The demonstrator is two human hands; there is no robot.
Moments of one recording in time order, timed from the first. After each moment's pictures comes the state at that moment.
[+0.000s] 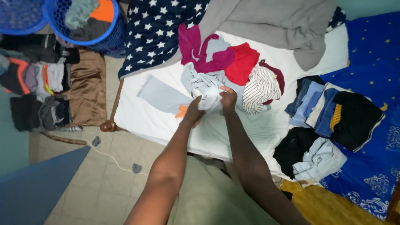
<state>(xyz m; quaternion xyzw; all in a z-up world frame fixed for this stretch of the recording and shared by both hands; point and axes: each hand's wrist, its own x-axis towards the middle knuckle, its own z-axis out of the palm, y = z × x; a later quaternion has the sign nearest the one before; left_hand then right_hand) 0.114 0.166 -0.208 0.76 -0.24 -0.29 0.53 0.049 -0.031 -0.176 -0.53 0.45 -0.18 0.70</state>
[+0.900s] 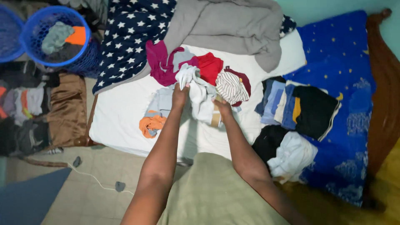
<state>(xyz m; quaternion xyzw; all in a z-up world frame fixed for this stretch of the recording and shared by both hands) 0.093 0.025 -0.038 0.77 -0.04 -0.24 0.58 -0.082 -0.138 -0.130 -0.47 0.42 -0.12 0.77</state>
